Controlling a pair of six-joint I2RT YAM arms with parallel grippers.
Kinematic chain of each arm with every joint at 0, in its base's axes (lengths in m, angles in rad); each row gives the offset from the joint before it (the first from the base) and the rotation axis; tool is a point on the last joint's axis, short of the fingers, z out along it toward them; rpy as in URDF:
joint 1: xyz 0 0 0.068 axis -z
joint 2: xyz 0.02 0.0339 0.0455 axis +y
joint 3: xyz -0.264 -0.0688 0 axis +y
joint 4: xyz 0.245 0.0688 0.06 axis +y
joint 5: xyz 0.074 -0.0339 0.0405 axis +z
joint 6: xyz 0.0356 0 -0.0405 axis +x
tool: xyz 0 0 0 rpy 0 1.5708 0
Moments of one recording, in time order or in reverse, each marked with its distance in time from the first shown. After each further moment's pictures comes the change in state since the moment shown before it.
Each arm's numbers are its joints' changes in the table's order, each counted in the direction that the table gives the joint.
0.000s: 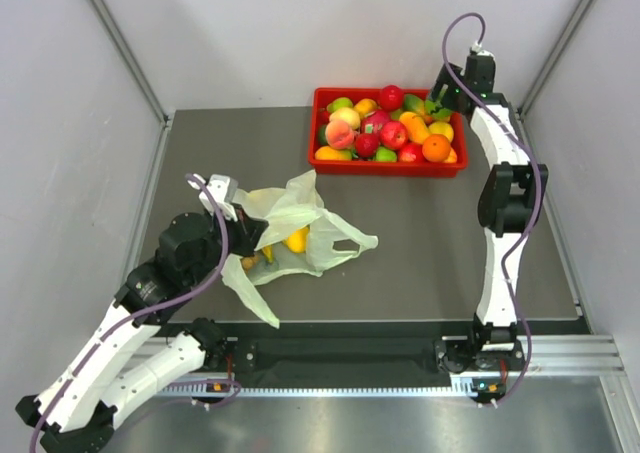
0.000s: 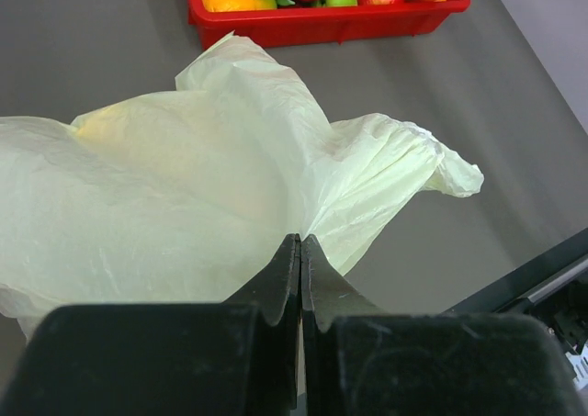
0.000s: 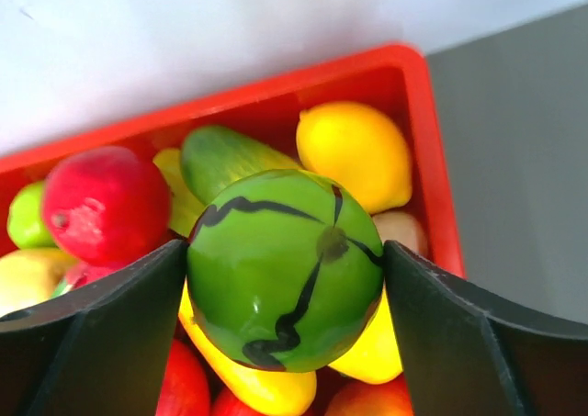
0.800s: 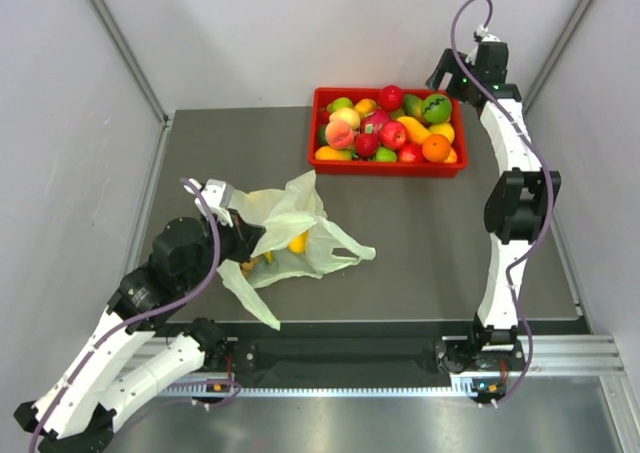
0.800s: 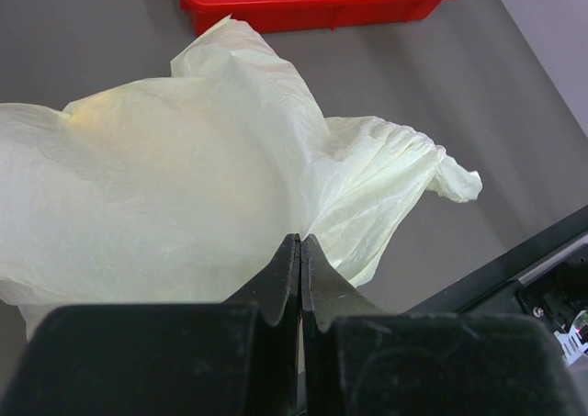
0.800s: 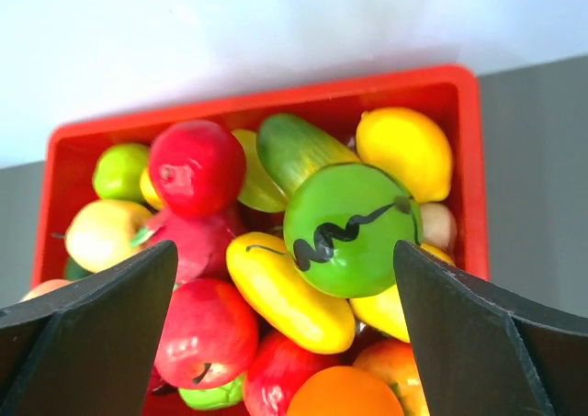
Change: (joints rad) left arm 0.000 -0.036 -0.010 0.064 -0.026 -0.012; right arm 0.006 -0.090 0.002 0.061 0.127 -0.052
